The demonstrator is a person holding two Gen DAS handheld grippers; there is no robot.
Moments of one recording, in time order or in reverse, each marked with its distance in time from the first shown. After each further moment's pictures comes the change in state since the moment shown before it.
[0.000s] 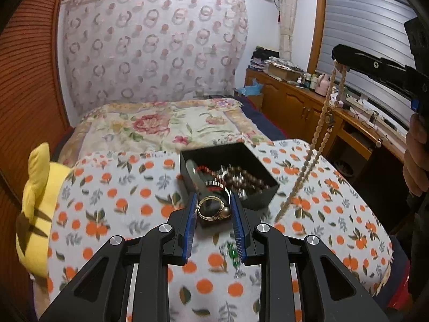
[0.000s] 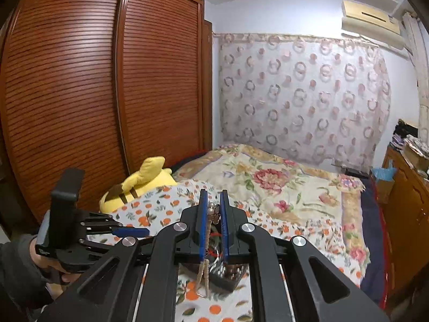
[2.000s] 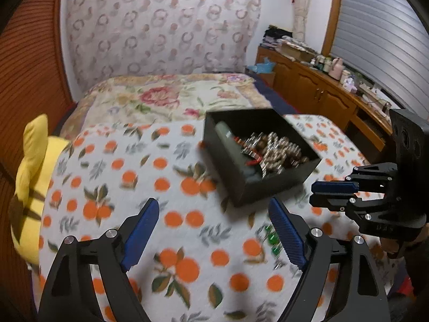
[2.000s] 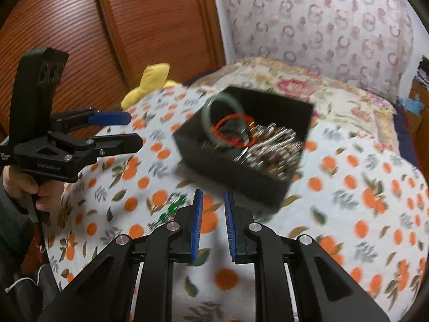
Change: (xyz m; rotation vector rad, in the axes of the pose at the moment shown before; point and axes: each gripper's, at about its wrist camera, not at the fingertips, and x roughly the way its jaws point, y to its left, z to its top) left arm 0.045 0.043 -0.032 -0.048 0.141 0.034; right arm 0.114 0.014 -0.150 0.116 0.426 0.122
